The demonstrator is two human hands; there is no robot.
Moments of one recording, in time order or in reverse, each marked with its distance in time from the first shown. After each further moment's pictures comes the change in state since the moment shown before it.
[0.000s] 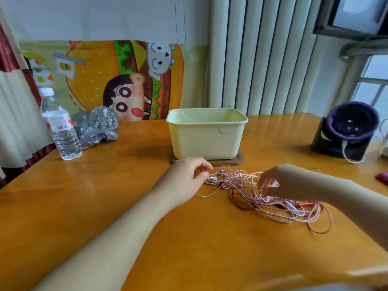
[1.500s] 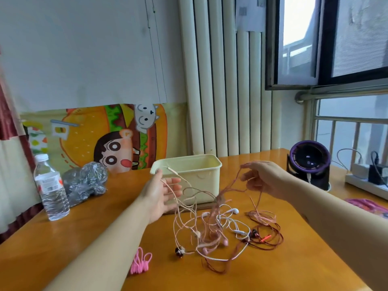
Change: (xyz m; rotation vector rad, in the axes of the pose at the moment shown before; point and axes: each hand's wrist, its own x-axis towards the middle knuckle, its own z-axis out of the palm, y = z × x) left_hand 0.047 0.033 -0.038 -1.030 0.093 -0.591; right_hand -0.006 0.013 -0.064 1.413 0.438 0.230
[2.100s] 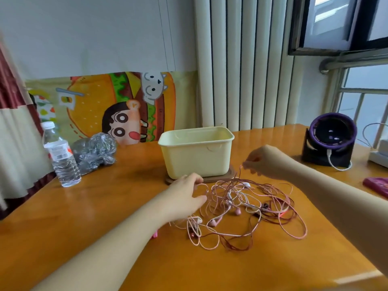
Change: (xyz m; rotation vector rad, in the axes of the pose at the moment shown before) left_hand -0.026 -0.045 0.005 1.301 -0.165 0.331; right_hand 0.013 0.026 0.024 -0.977 -0.046 -0.249
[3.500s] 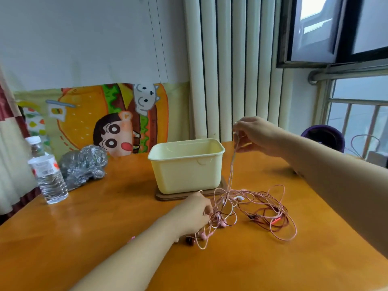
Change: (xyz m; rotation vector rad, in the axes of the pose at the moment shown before) left_hand 0.042 0.017 0.031 0.127 -0.086 0.128; right_hand 0.027 -0.036 -0.068 0.750 0.048 0.032
